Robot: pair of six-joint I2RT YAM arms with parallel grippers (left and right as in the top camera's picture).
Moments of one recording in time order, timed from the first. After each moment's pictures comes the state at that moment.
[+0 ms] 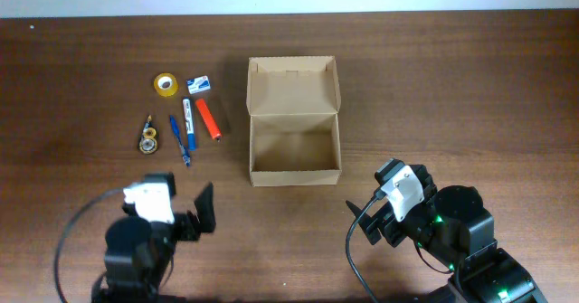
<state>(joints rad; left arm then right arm) -0.10 0.43 0.53 -0.58 0.01 -0.18 0.44 0.61 0.68 -0.62 -0.18 -0.22</state>
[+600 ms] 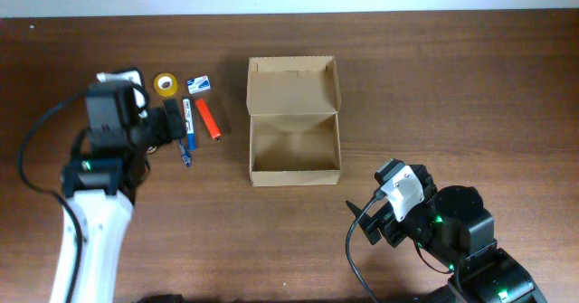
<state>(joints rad) 0.05 1.26 1.13 -0.65 -0.11 -0.13 0.44 0.61 0.68 -0.62 -0.18 -0.22</state>
